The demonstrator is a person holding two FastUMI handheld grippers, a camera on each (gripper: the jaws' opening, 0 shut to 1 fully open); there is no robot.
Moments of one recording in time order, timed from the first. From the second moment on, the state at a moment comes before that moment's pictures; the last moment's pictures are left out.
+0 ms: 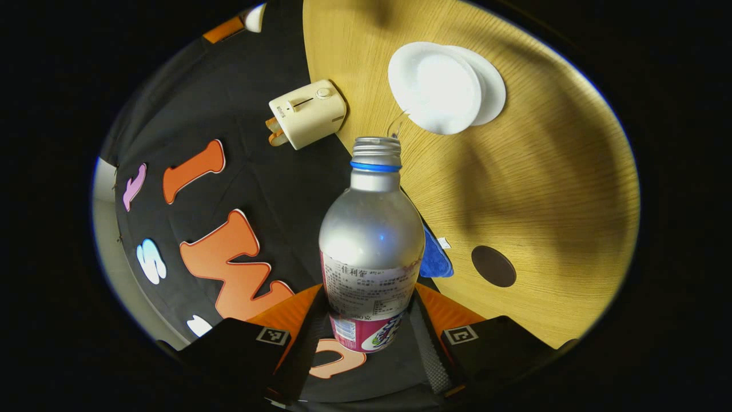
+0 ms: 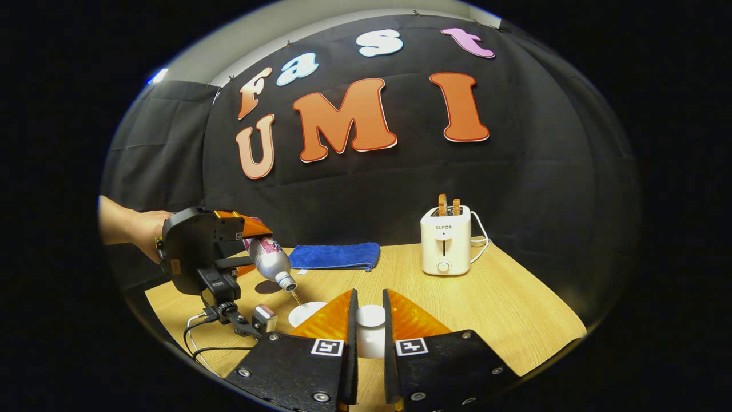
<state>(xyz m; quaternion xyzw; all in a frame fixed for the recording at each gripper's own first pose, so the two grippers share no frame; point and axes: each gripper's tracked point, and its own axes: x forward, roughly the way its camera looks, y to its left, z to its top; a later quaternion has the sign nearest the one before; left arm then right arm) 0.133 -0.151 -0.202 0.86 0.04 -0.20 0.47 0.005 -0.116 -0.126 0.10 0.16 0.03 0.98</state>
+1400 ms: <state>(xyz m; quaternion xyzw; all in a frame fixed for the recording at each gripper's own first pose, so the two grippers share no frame) 0.128 -0.149 -0.210 0.80 0.02 -0.20 0.56 0.007 -0.115 -0.126 0.11 0.17 0.03 0.98</state>
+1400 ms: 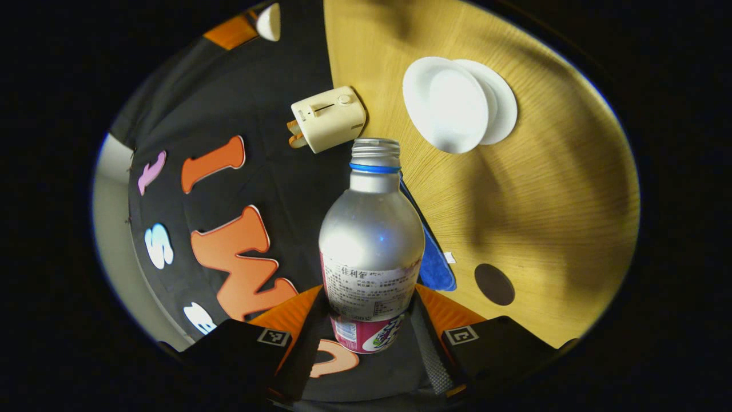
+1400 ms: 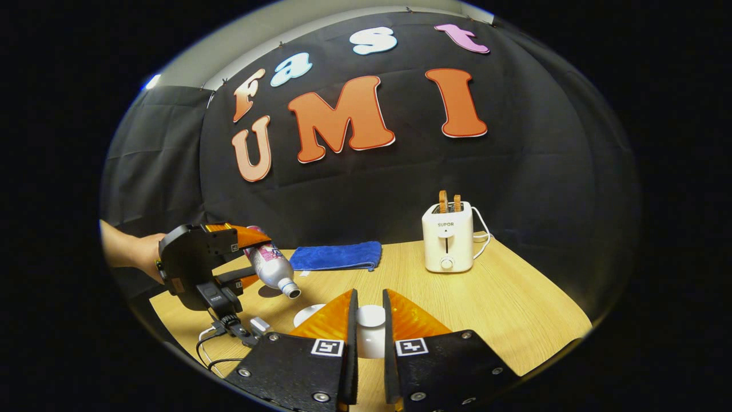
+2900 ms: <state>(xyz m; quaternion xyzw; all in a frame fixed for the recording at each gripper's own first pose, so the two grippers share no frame) 0.153 -0.053 -0.201 0.19 0.12 -0.05 0.97 0.045 -0.051 -0.225 0.07 0.23 0.10 0.97</state>
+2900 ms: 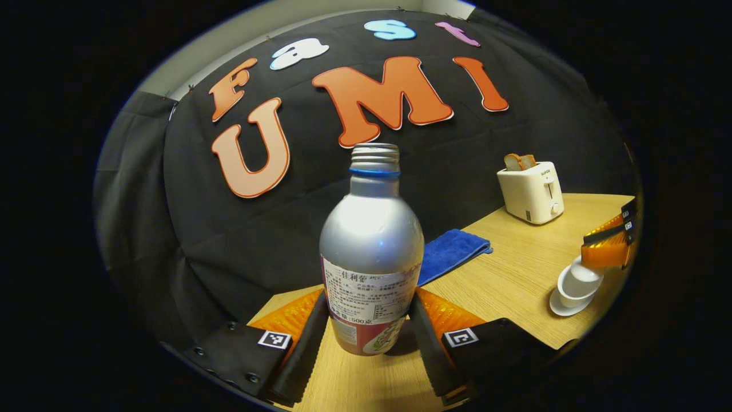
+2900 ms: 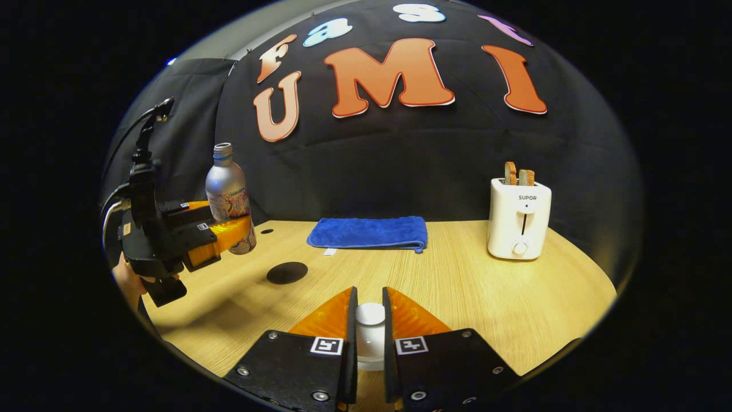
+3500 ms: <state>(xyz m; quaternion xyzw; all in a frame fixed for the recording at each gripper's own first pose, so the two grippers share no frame) 0.167 -0.057 -0.223 0.06 0.16 -0.06 0.98 0.047 -0.043 -0.241 0.08 0.21 0.11 0.97</state>
